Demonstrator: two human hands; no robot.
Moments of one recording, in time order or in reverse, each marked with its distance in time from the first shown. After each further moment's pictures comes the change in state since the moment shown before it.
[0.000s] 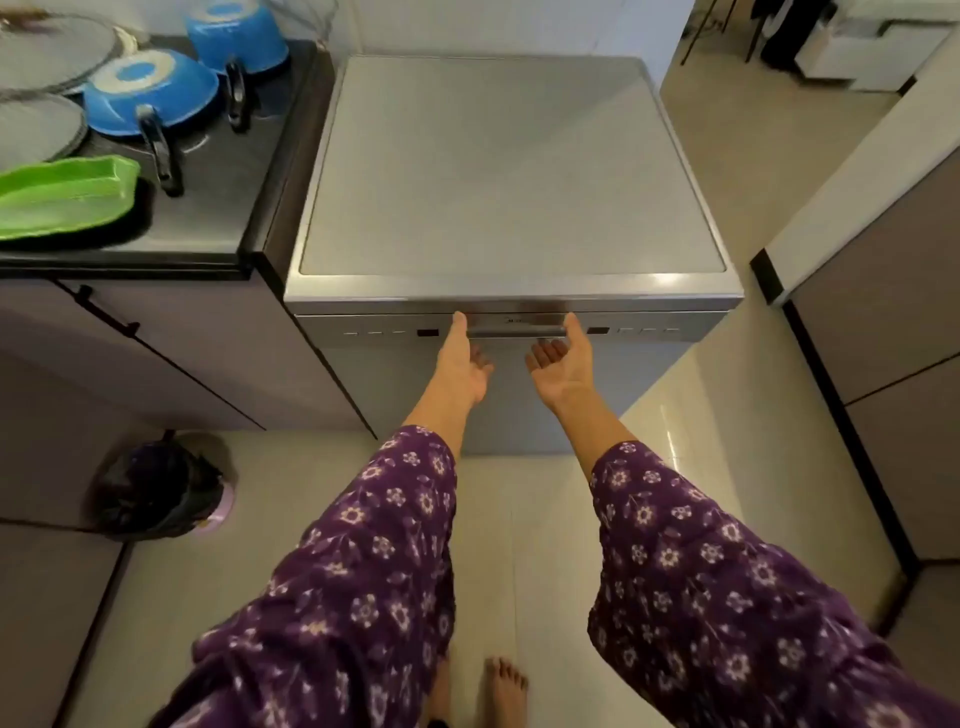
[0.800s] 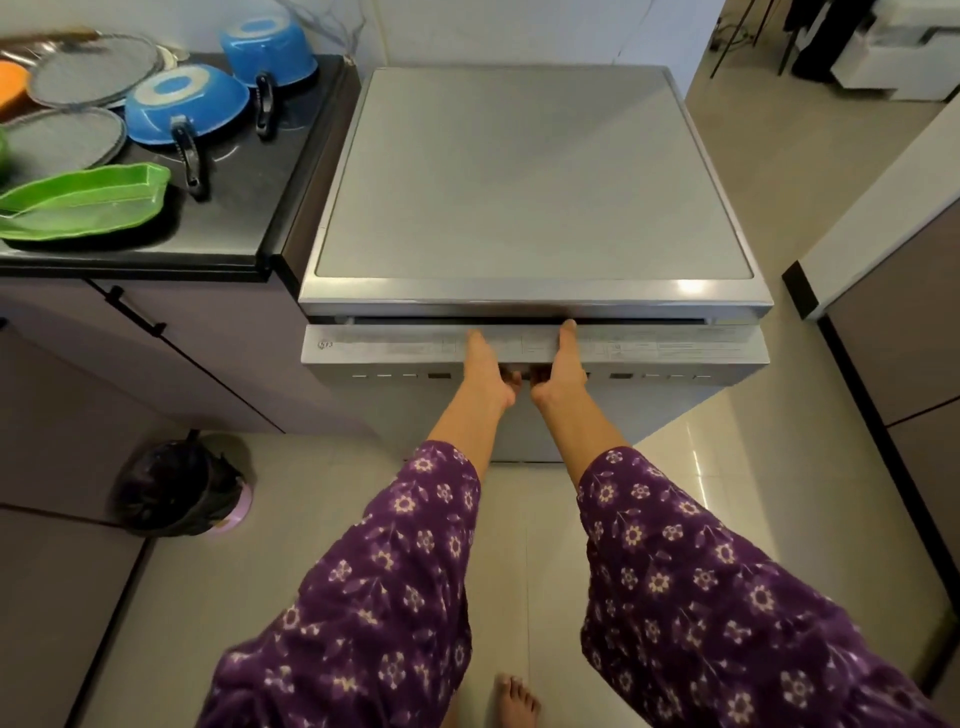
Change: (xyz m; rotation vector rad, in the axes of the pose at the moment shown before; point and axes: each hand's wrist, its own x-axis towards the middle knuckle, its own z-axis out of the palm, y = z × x) left_hand -0.014 -0.010 0.012 -0.037 0.083 -0.056; right_hand 0.029 0.025 0.003 -0.092 0.127 0.026
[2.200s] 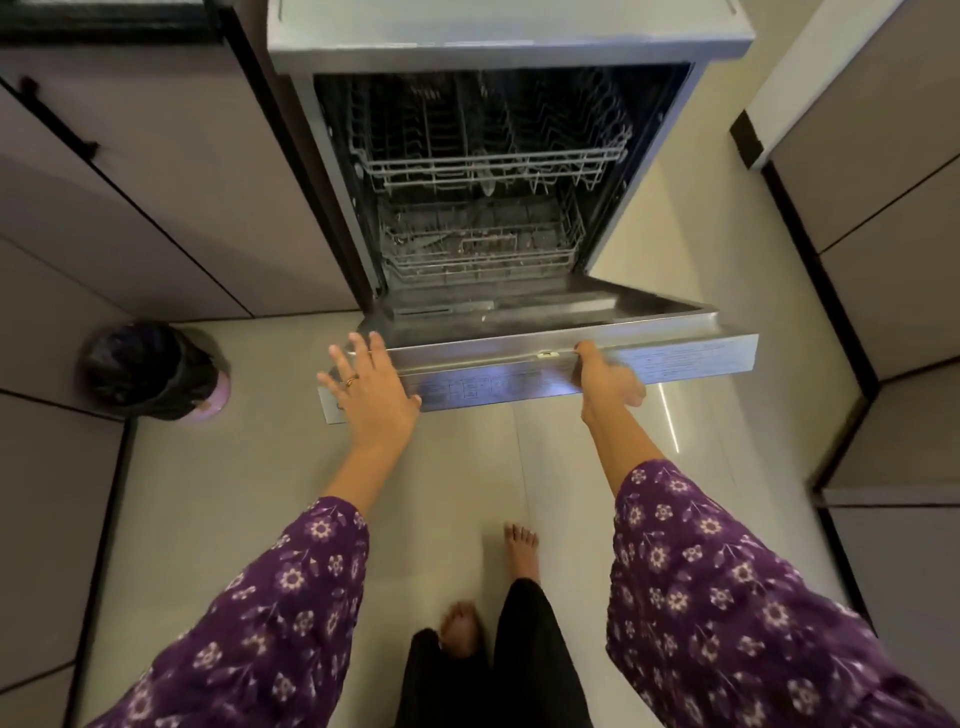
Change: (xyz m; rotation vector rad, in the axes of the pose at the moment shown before) left_hand -0.068 -0.143 -0.327 1.866 0.330 0.620; right_hand -0.127 0.163 -0.247 -0.494 0.557 -0.149
